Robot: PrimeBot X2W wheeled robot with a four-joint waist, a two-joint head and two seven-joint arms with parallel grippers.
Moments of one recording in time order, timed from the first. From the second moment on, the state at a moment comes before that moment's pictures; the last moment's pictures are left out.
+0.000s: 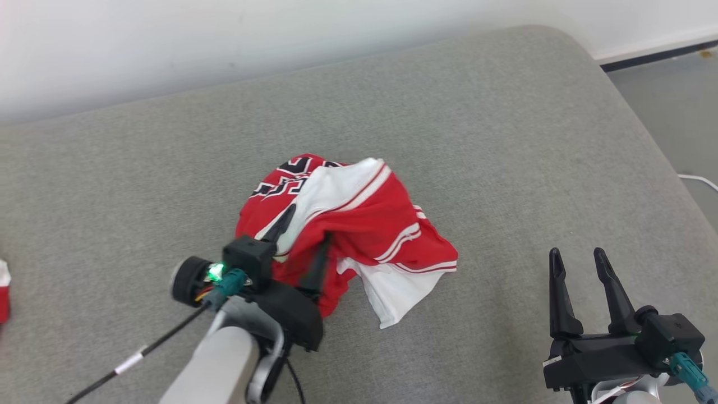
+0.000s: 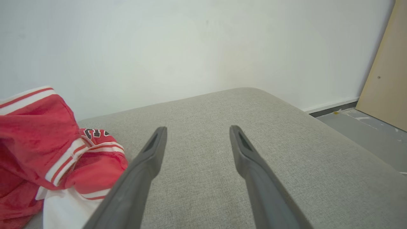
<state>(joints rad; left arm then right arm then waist) -0.51 0.18 -0.53 0.36 -0.42 -0.01 -0.09 -0.11 -0.05 -0.02 0.18 0.20 0.13 -0.26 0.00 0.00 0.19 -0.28</state>
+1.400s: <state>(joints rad) -0.05 0.31 -0.09 0.05 -0.41 0.07 -0.26 -0.04 -0.05 -0.04 0.19 0.14 0.13 -0.26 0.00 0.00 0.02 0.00</state>
